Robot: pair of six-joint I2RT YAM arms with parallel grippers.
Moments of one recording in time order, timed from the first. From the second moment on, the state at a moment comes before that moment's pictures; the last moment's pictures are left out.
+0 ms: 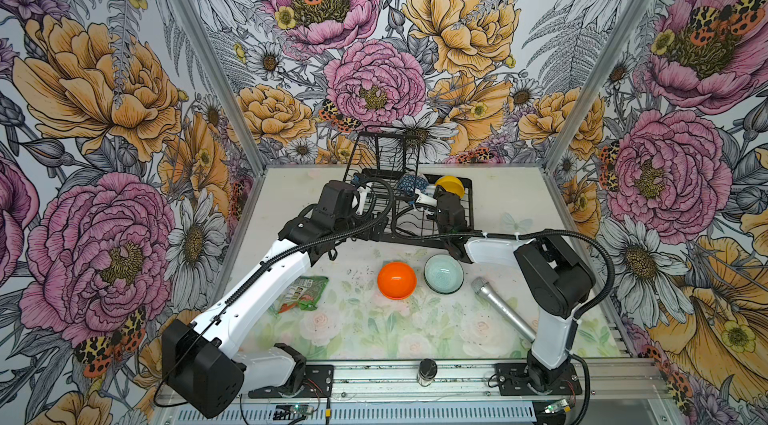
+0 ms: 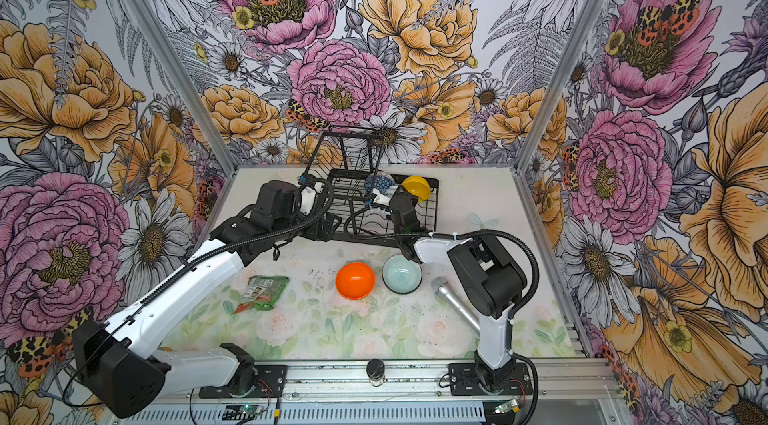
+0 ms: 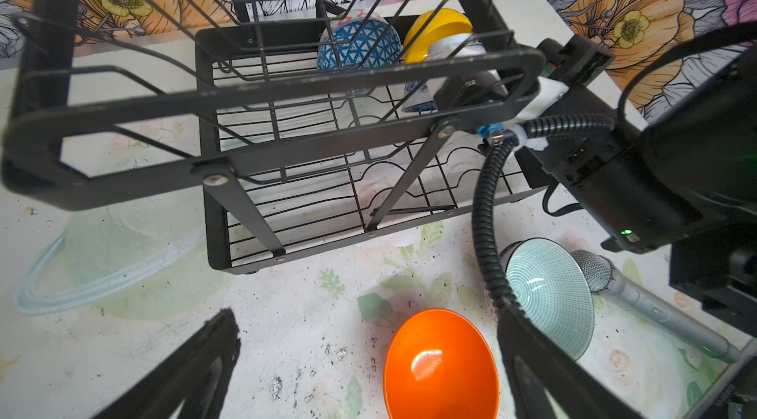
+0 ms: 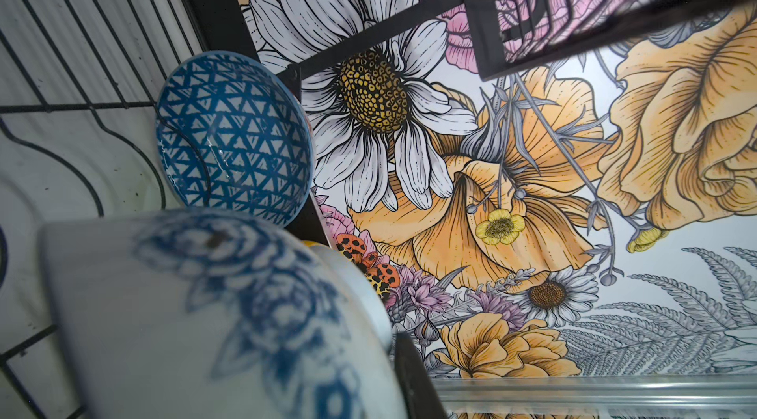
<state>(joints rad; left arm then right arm) -0.51 1.27 1.18 -0.58 0.04 -0.18 0.55 1.91 1.05 0.64 0.50 -1.09</state>
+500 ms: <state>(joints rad) -0.51 1.27 1.18 -0.58 0.04 -0.18 0.54 2.04 1.16 0.66 0.43 -1.04</state>
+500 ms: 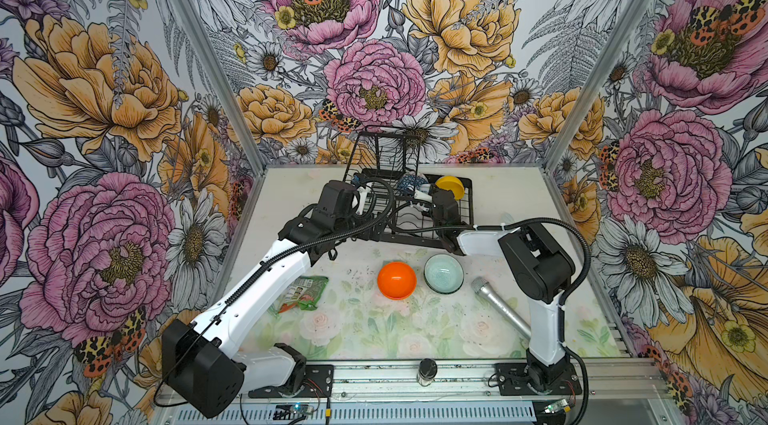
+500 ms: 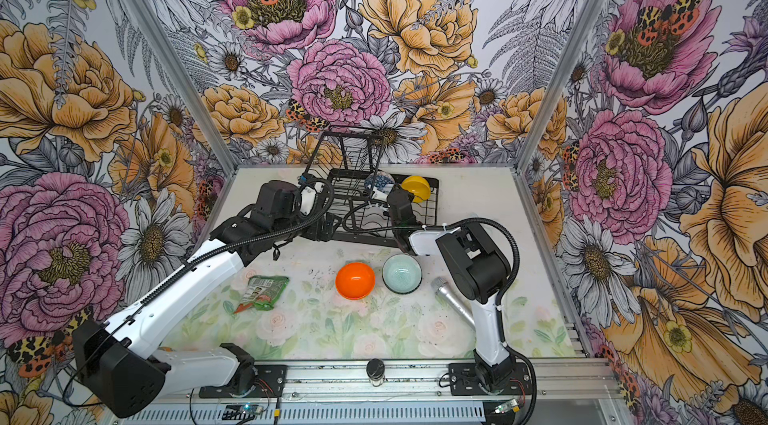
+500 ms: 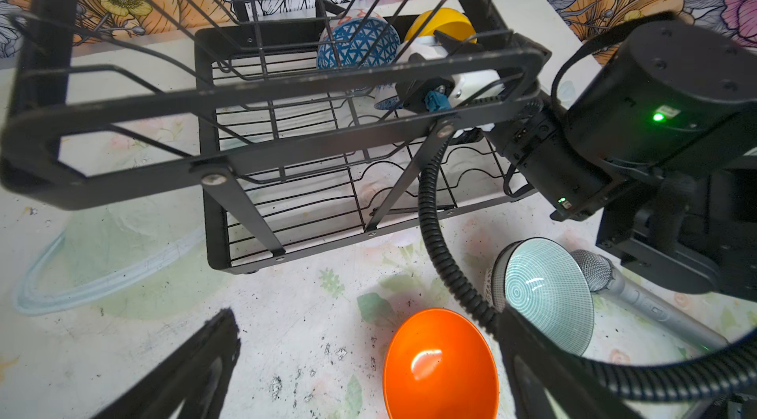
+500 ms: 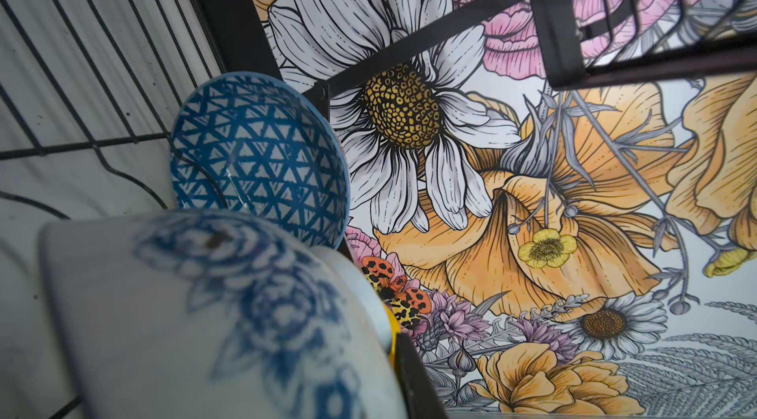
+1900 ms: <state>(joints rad) -0.51 1.27 1.18 -0.58 0.04 -0.18 0.53 2.20 1.30 0.68 0.33 -0.97</state>
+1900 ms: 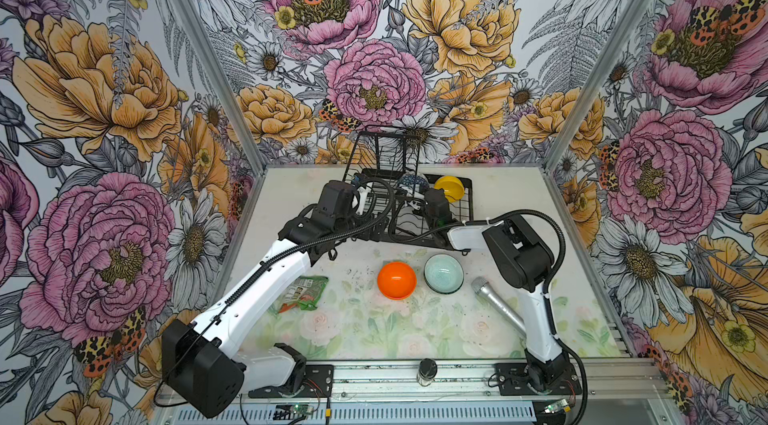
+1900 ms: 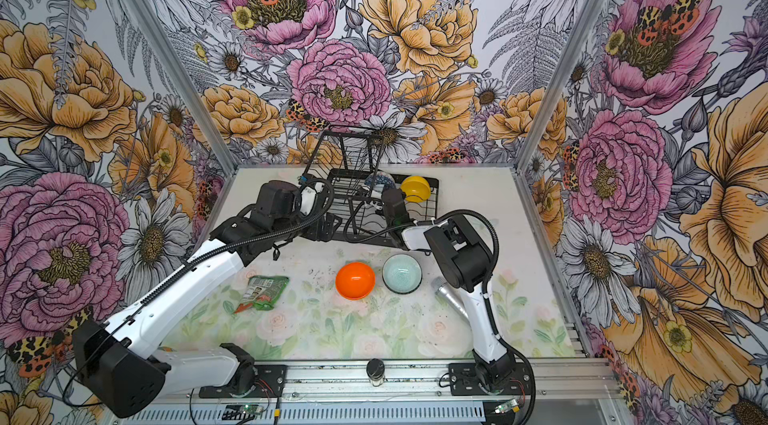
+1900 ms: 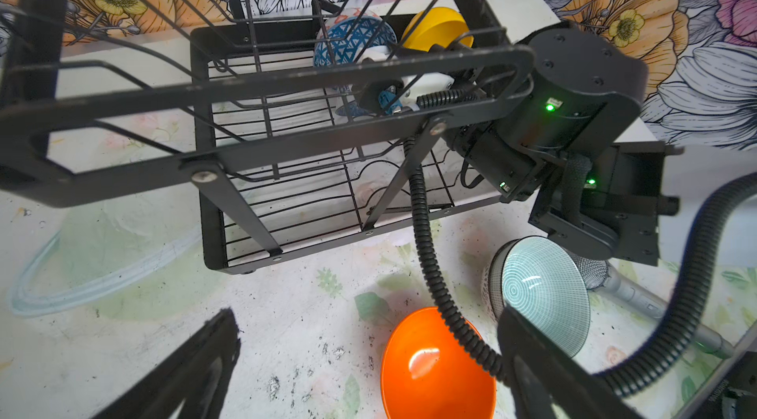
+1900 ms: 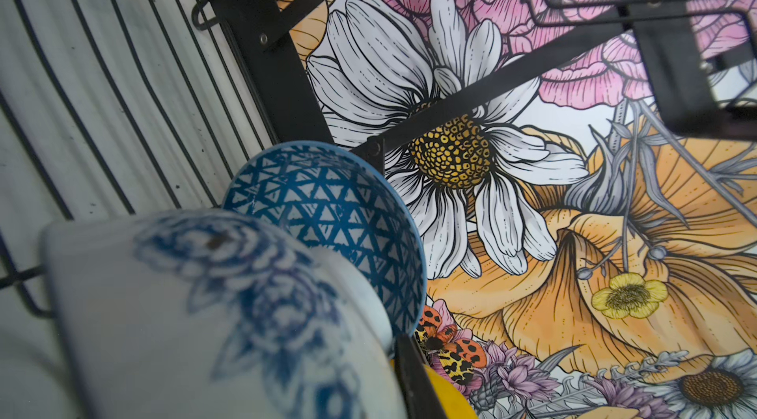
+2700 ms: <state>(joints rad) -0.51 1.27 1.18 -0.59 0.04 -0.18 0.54 2.25 1.31 0.81 0.37 -1.04</state>
